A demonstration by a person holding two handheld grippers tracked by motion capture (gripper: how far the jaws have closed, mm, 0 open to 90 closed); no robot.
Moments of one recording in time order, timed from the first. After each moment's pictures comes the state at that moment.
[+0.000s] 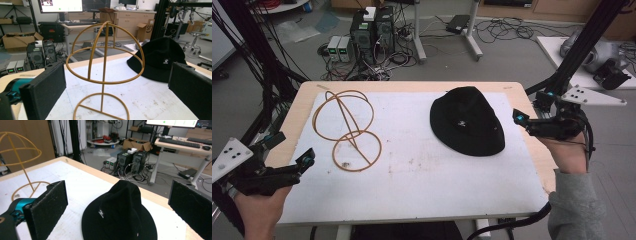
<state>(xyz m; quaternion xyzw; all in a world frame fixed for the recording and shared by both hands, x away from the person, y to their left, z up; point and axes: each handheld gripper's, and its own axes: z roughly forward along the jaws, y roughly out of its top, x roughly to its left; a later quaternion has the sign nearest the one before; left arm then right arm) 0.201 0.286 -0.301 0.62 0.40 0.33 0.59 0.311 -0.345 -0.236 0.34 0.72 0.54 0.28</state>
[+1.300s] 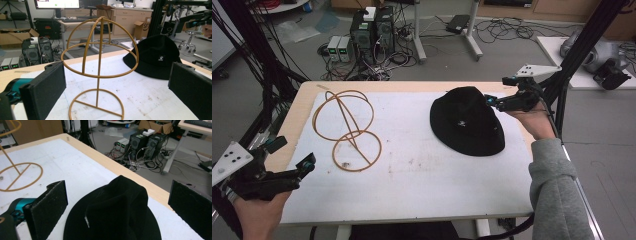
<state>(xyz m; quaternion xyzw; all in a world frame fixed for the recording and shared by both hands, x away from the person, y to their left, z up) 0.194 0.285 -0.304 0.63 0.40 0.31 0.59 0.423 -0.313 -0.266 0.31 0.79 0.48 0.23</state>
